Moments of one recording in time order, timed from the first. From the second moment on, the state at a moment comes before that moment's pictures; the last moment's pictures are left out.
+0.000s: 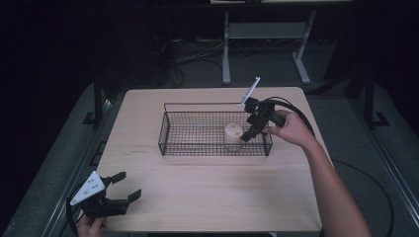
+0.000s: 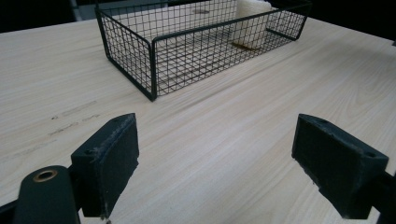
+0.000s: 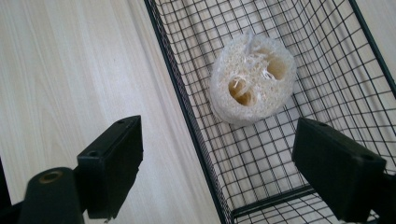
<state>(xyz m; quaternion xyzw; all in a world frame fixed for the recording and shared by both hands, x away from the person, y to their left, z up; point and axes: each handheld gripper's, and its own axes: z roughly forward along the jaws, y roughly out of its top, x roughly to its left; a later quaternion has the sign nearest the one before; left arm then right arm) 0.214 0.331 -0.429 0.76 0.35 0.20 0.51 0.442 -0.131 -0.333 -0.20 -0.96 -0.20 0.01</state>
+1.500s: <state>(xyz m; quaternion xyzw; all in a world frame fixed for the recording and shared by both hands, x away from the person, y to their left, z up) 0.214 0.327 -0.430 0.77 0.34 0.20 0.50 0.375 -0.163 -0.345 -0.18 -0.96 -0.20 -0.01</state>
